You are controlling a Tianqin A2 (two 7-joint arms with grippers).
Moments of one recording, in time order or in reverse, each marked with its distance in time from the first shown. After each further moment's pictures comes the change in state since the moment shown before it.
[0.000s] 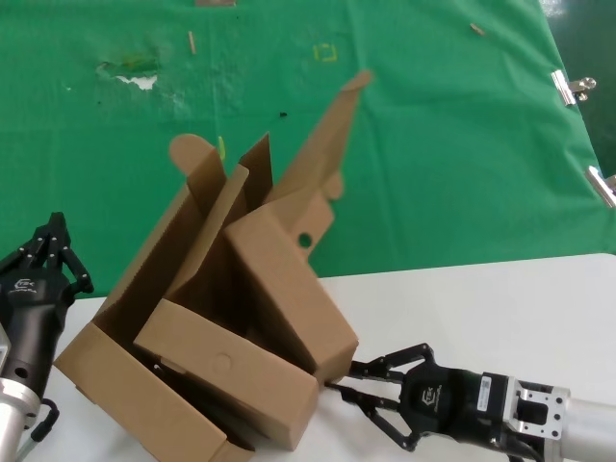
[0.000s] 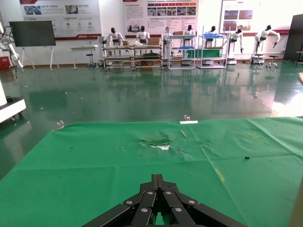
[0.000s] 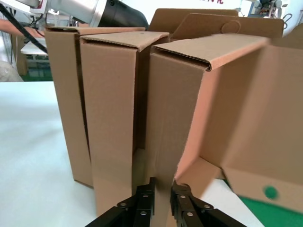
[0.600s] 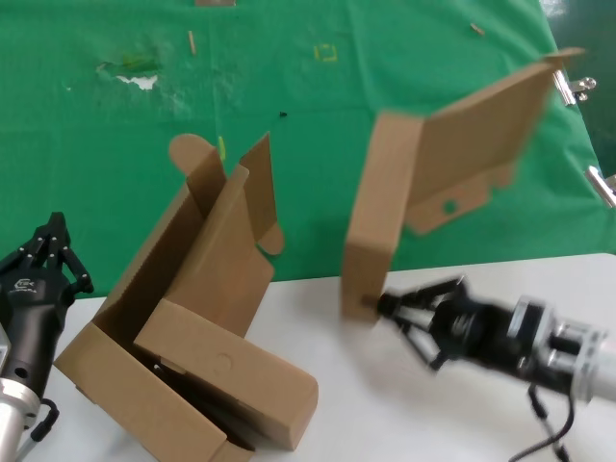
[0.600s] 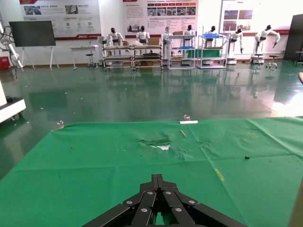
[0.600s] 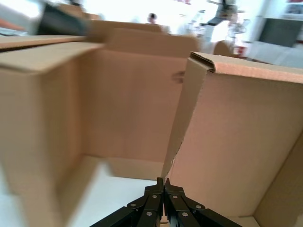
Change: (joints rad) left arm 0.000 0.000 0.000 0.000 0.000 0.000 0.000; right arm 0.041 0.041 0.053 0.056 0.010 0.078 0.106
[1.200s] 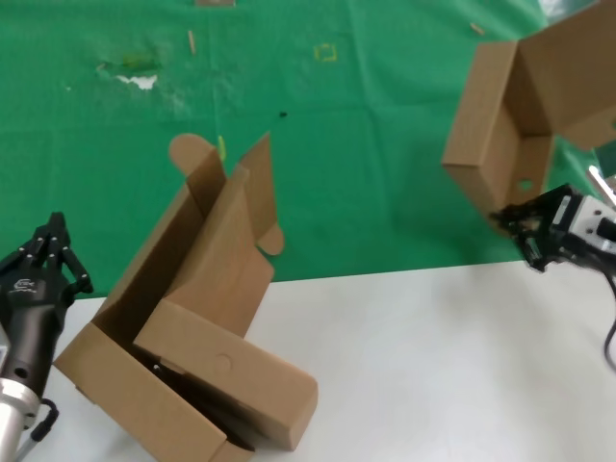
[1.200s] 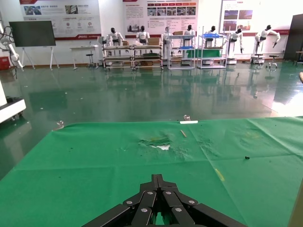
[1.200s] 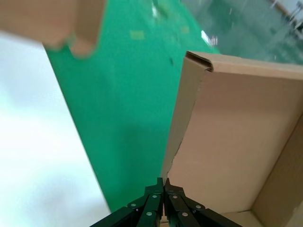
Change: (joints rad) left arm 0.000 0.000 0.000 0.000 0.000 0.000 0.000; right arm 0.313 0.194 -0.185 -0.059 -0.494 0.268 0.438
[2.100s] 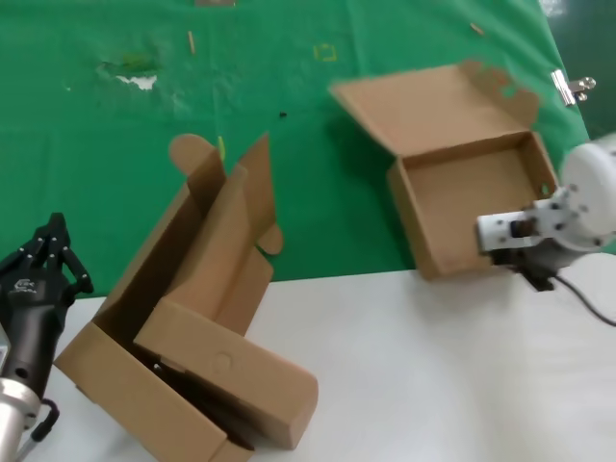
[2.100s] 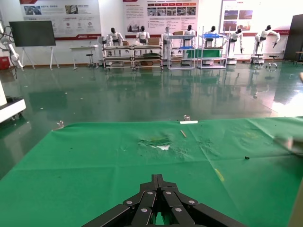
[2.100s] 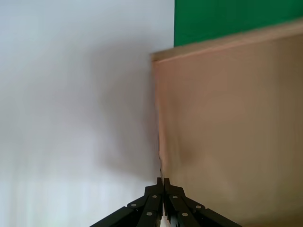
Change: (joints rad) left arm 0.000 0.000 0.000 0.000 0.000 0.000 0.000; right arm 0.462 -0.242 -0.388 -0.214 -0.796 -0.526 0.255
